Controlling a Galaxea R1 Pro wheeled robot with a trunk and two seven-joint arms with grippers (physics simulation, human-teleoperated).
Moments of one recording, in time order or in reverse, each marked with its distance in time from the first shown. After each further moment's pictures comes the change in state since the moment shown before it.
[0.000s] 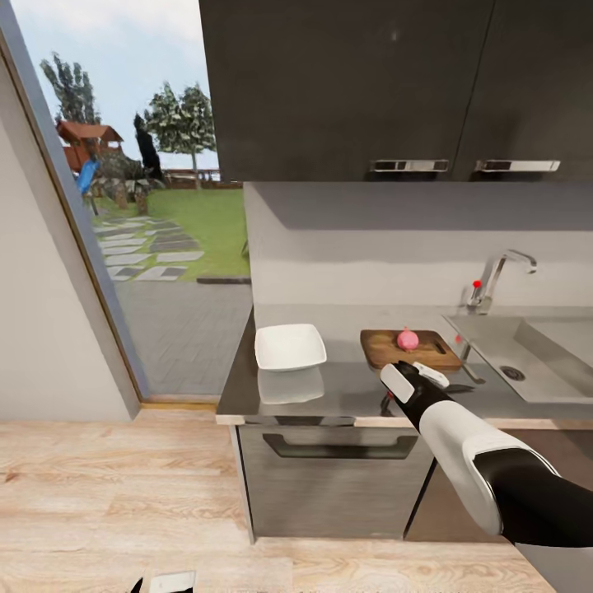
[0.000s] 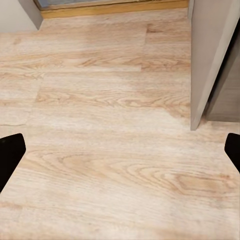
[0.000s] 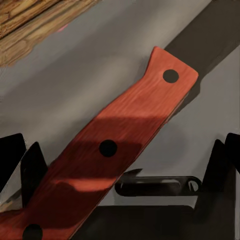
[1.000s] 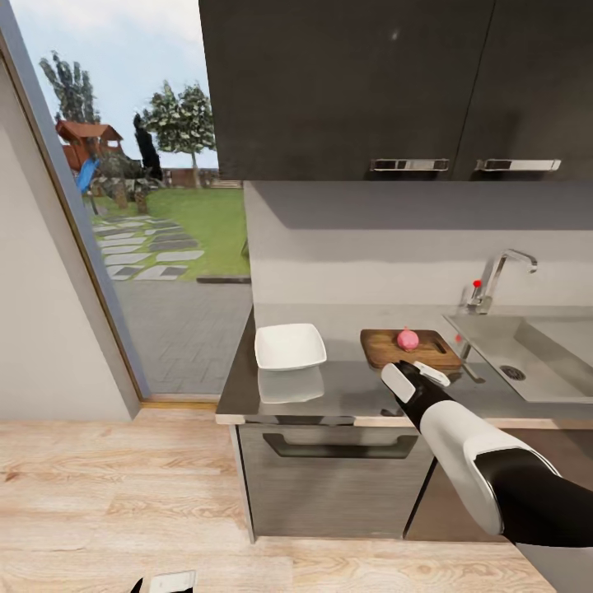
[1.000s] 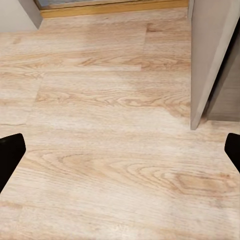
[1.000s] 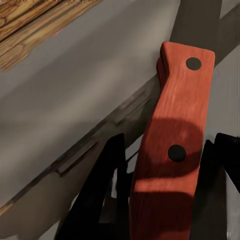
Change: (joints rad) left arm 0.000 0.000 0.000 0.000 0.000 0.000 0.000; right arm 0.001 -0.004 -0.002 -0.005 -0.002 -0.005 -0.001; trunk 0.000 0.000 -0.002
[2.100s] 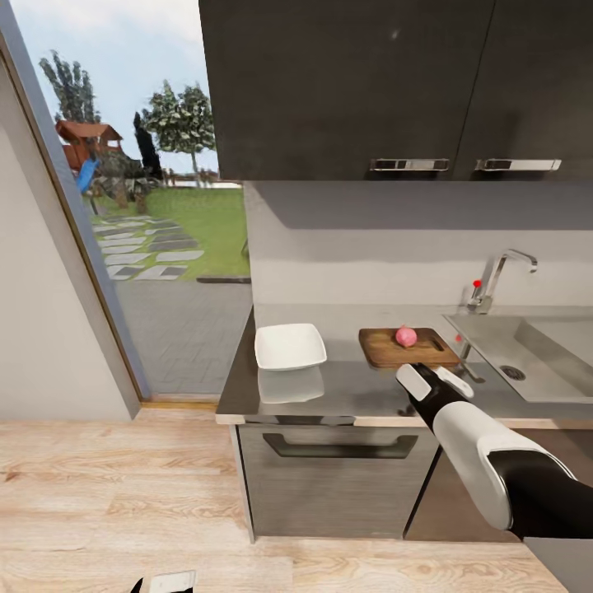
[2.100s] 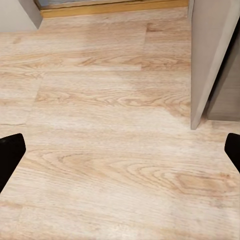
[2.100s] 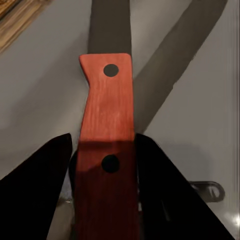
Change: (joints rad) left arm 0.000 0.000 0.000 0.000 0.000 0.001 0.000; right arm 0.000 -0.045 -0.112 0.020 -0.008 -0.147 -0.055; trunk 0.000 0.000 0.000
